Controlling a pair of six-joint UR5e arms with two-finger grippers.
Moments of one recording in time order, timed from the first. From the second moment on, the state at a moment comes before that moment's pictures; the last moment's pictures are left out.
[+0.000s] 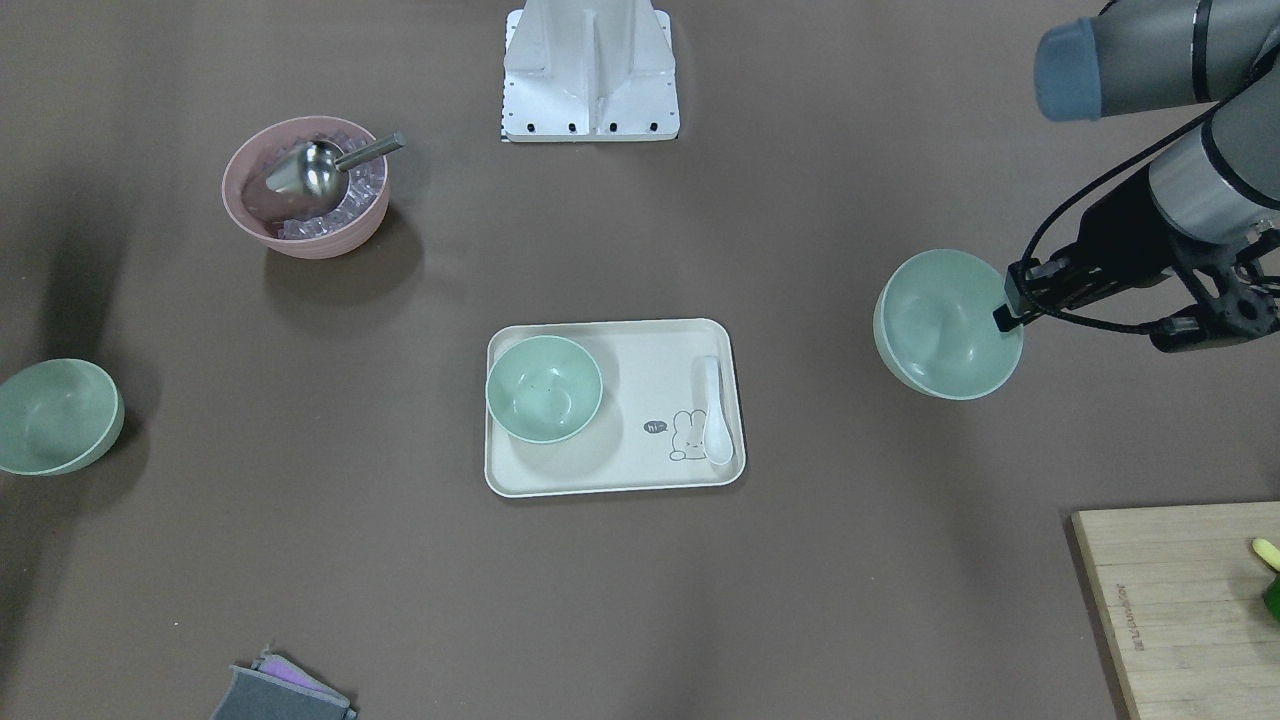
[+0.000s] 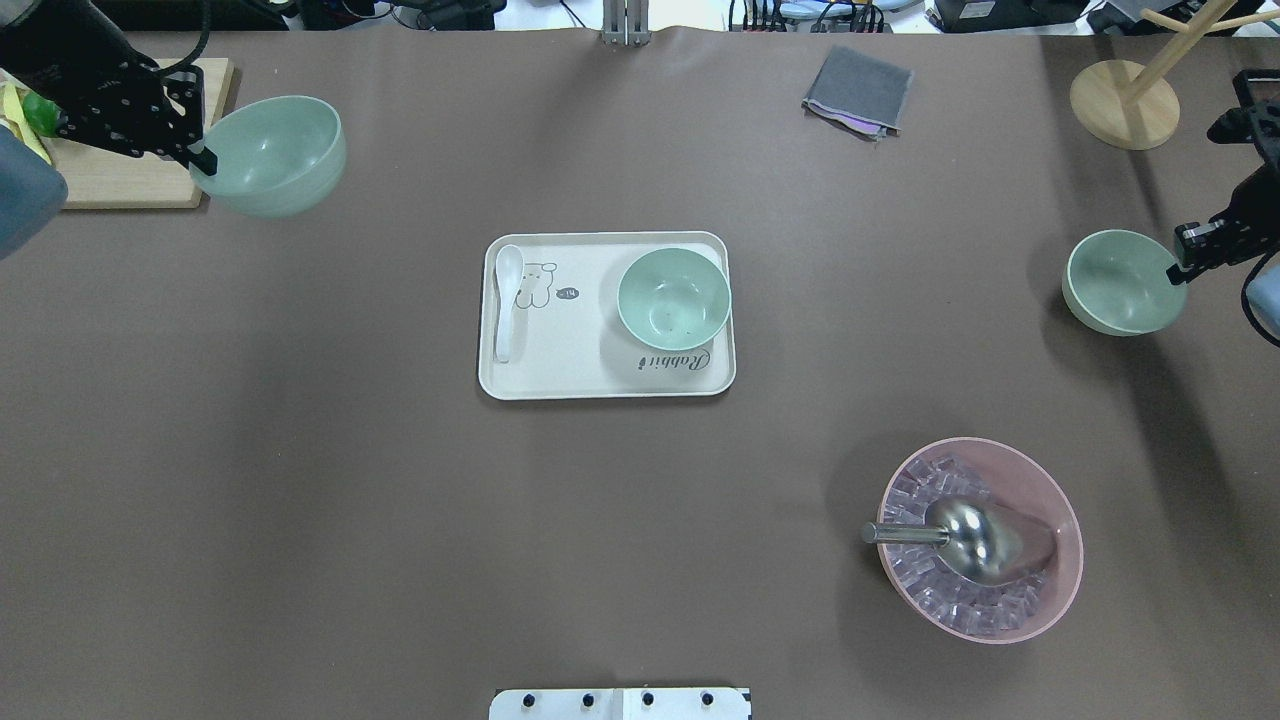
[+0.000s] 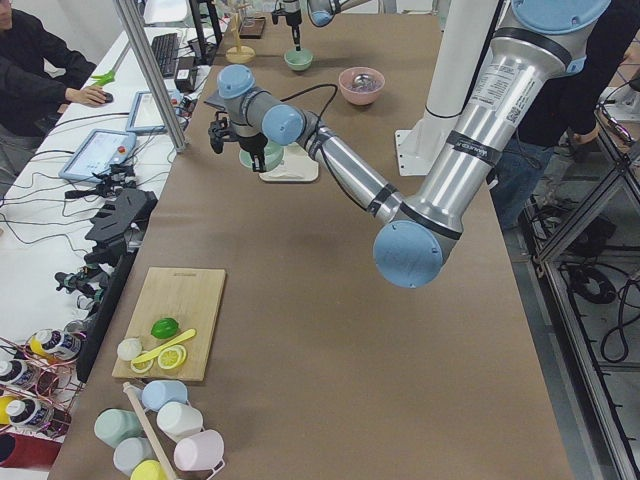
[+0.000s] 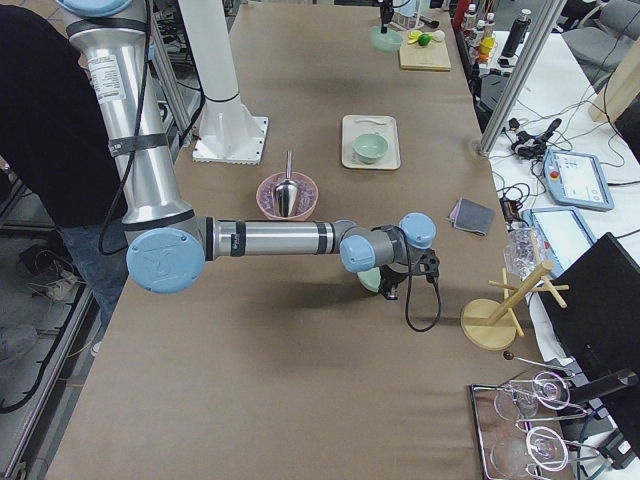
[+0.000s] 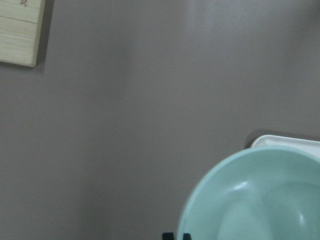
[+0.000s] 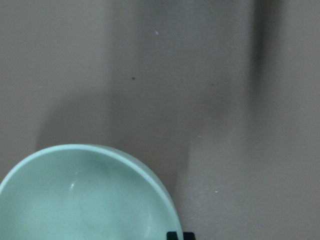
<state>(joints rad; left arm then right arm) -1.15 -2.04 -1.80 -1.43 -2.44 -0.86 1.25 -1.36 1.37 -1.34 2.41 0.33</state>
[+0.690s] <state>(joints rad) -0.84 -2.24 -1.69 -1.55 -2.21 -1.27 1.31 -1.27 1.47 -1.44 2.53 0.41</state>
